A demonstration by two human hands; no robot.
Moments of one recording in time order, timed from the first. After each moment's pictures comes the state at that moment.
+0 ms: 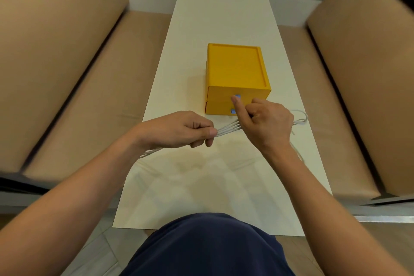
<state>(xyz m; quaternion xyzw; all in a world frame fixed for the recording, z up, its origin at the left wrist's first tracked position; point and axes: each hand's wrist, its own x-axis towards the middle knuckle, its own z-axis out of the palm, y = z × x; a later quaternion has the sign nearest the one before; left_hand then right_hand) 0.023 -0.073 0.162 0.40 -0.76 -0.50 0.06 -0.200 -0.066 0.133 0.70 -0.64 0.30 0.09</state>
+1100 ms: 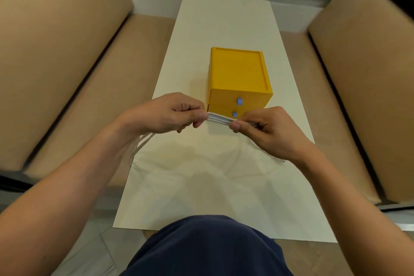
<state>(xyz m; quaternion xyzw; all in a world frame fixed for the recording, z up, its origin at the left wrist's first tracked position) 0.047 -0.085 0.181 0.40 -0.78 -0.46 0.15 -0.226 -0.052 0.164 0.83 -0.47 0.24 -0.20</state>
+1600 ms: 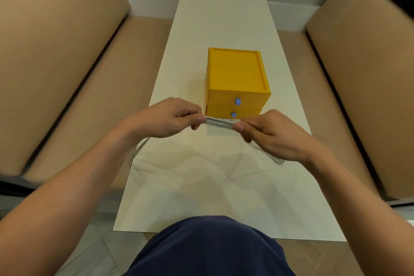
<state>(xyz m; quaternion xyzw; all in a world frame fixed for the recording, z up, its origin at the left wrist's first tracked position) 0.044 -0.092 0.165 0.42 -0.81 -0.40 0.12 -0.234 -0.049 0.174 0.84 -0.48 0.13 -0.24</state>
